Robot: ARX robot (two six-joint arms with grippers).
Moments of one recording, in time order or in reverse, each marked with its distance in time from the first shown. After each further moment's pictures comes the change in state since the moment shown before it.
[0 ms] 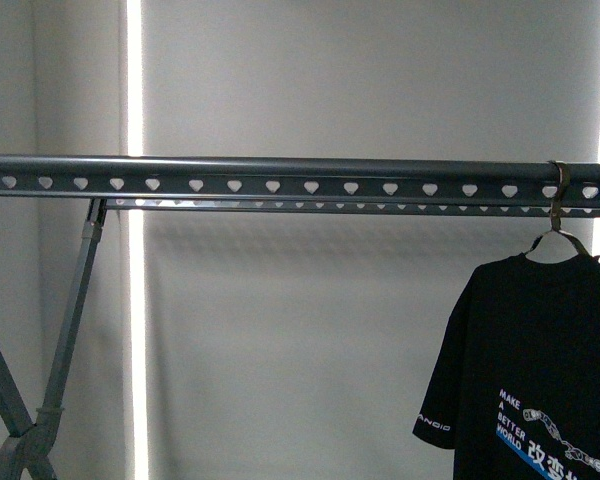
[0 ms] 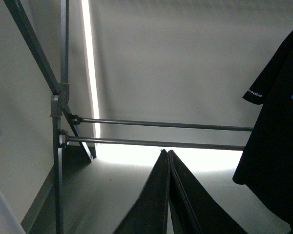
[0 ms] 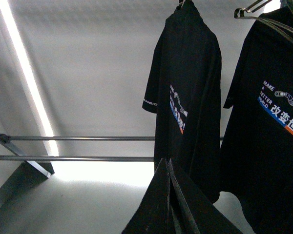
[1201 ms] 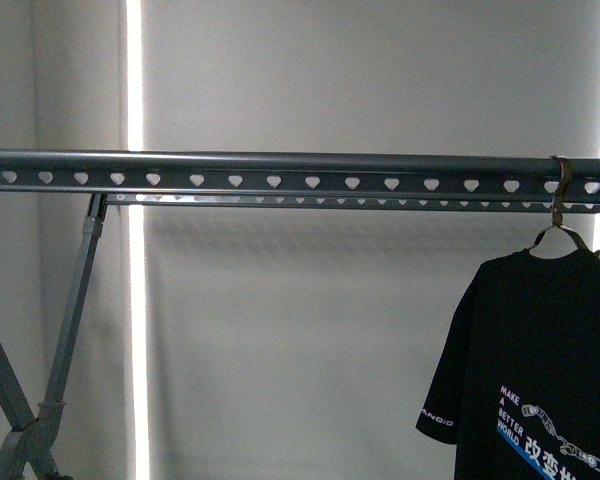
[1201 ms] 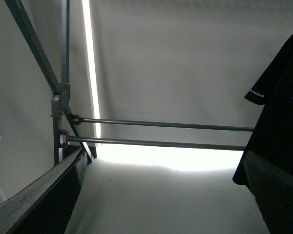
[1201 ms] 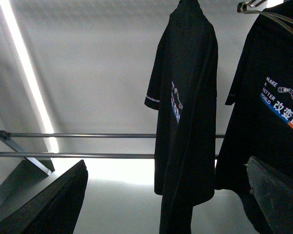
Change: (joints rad) left arm 0.000 0.000 0.000 0.000 0.000 0.001; right arm 0.000 -0.034 -0.040 0.000 0.000 -0.001
